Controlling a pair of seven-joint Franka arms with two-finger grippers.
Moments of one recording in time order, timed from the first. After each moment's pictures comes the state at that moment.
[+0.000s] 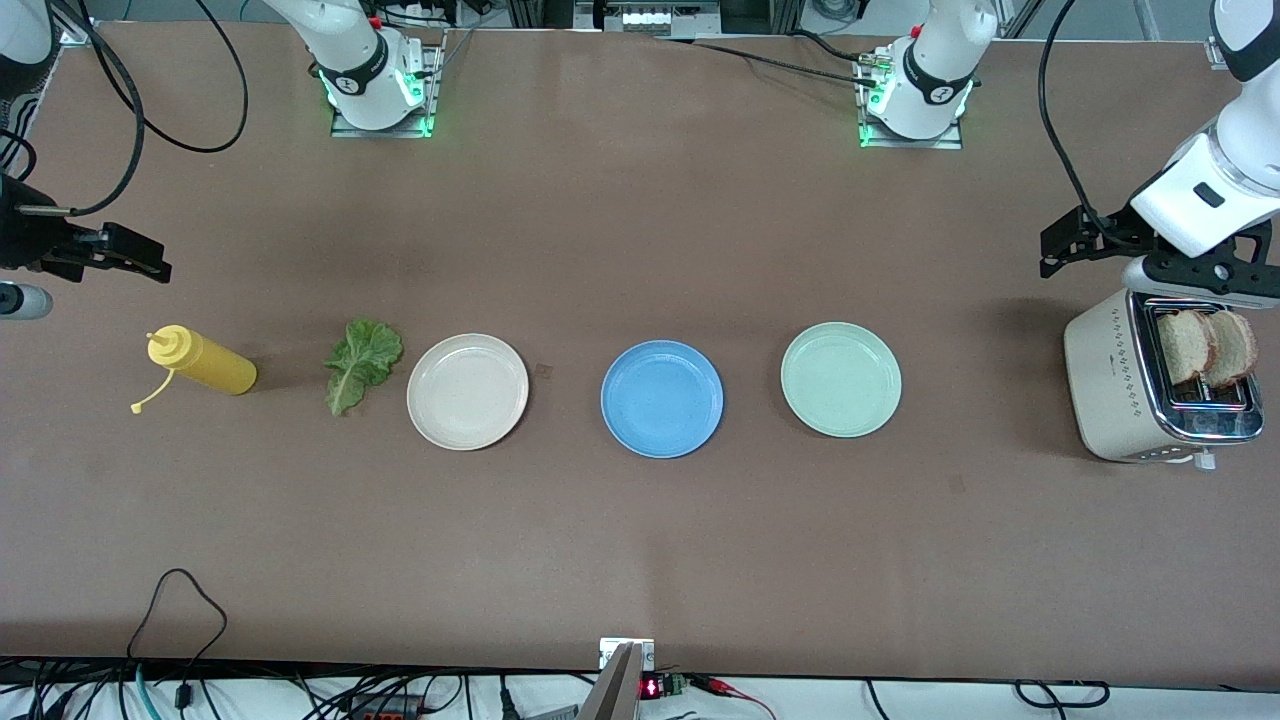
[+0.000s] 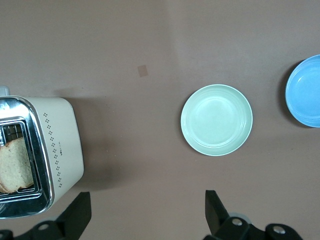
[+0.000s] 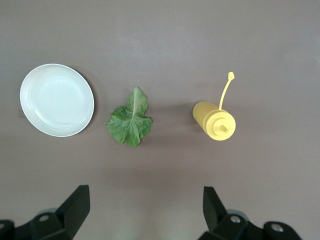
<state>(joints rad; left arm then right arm) -0.05 -0.01 0.00 -1.70 0.00 1.70 0.08 0.01 0.14 -0.04 -1.48 -0.02 1.53 -0.03</state>
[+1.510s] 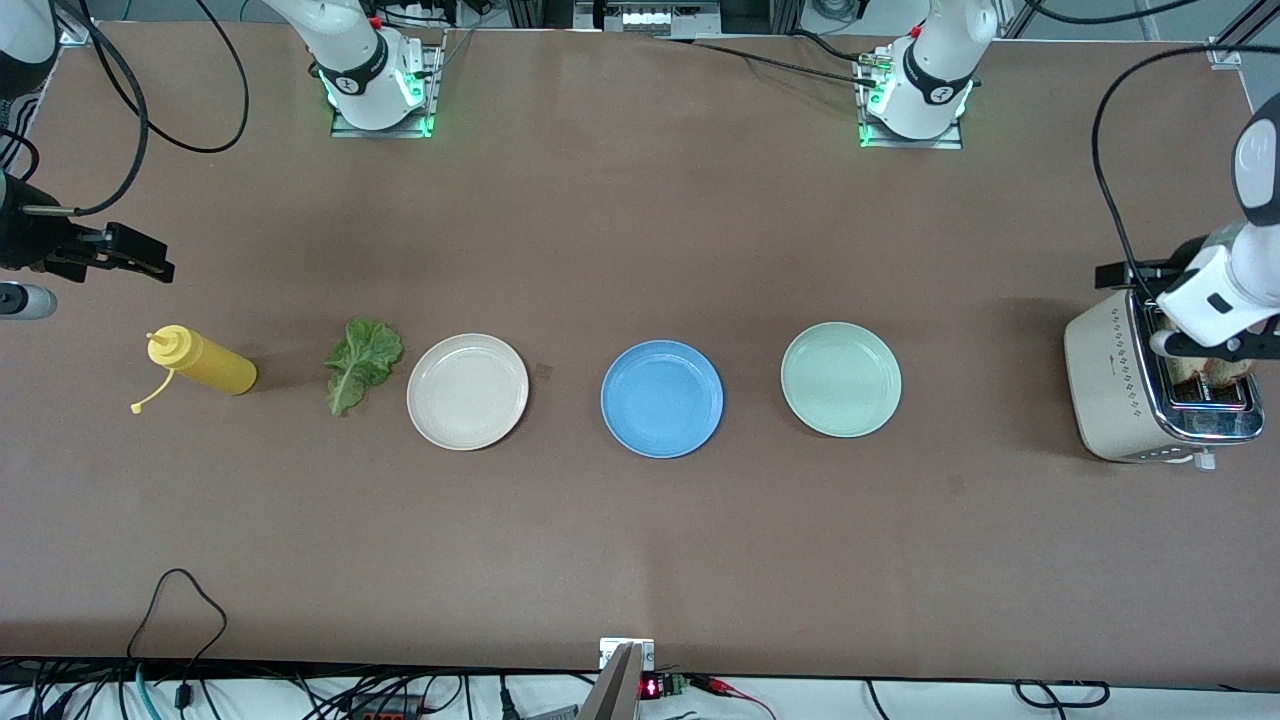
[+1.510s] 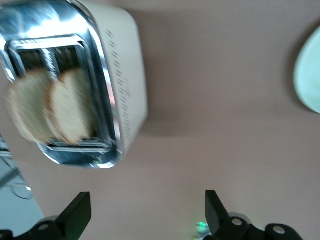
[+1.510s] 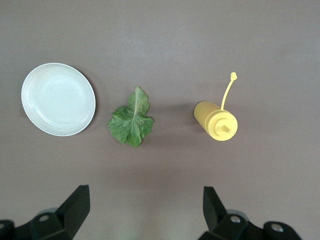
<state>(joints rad) 0.12 0.21 0.00 -1.69 0.24 1.61 0.15 0.02 0.14 -0.04 -1.48 -0.02 1.53 -0.03</state>
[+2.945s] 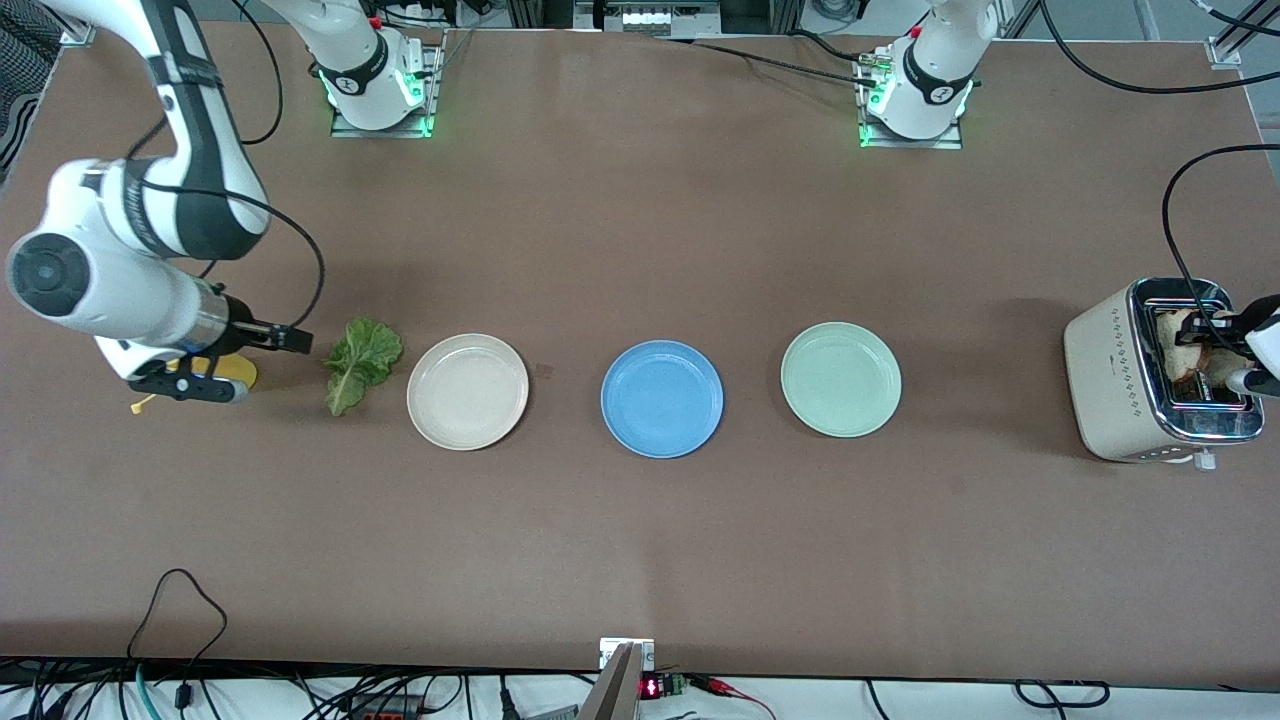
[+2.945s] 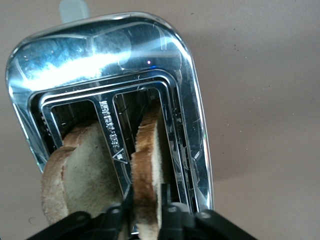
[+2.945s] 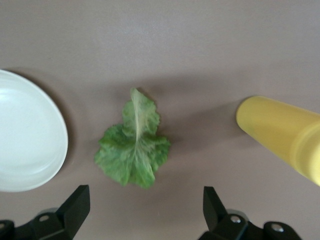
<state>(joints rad) 0.37 0.37 0.00 -1.69 0.14 1.88 0.50 0.07 0.29 -0.03 -1.91 -0.02 2.06 0.18</state>
